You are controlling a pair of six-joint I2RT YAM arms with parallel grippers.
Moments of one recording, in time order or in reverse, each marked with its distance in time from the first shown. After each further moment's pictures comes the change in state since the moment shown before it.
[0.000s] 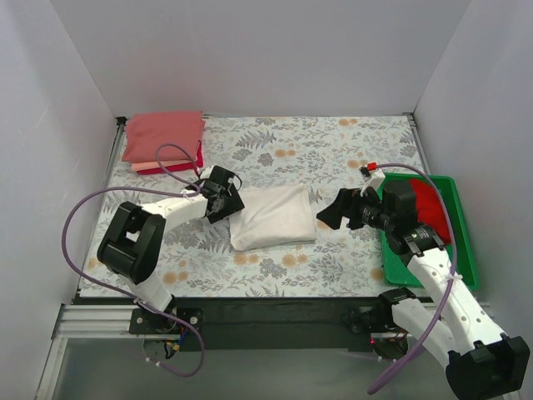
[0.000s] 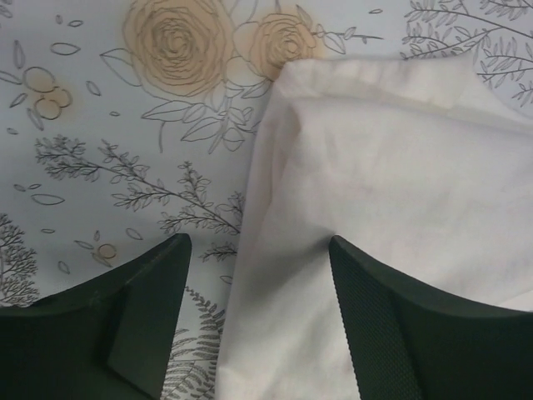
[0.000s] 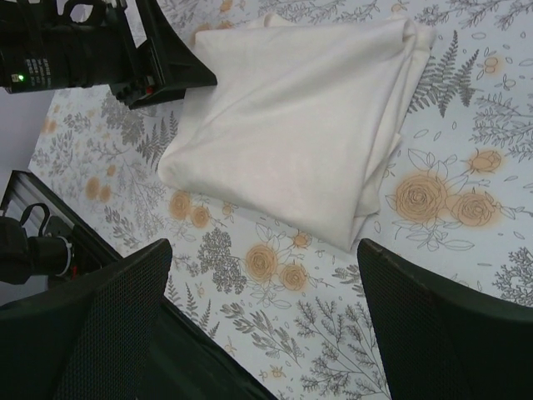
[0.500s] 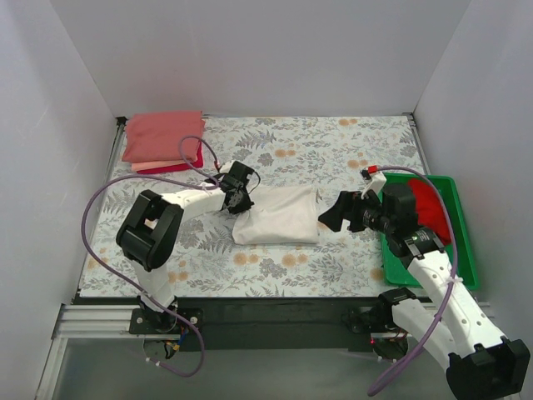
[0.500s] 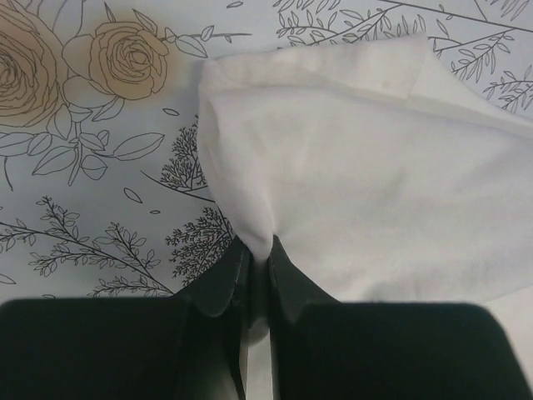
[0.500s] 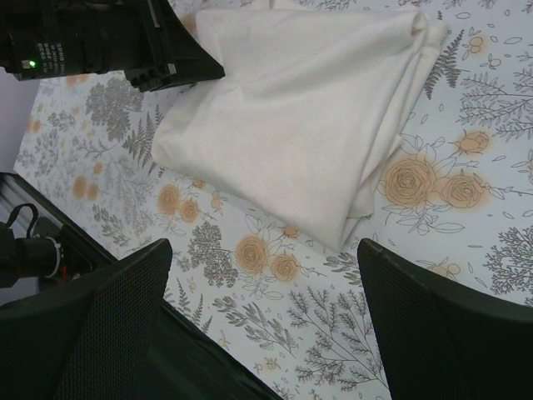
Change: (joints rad) left arm -0.095 0.145 0.135 0.036 -0.024 0.021; right arm 0.000 -0.024 -0.017 -0.044 0.025 0.002
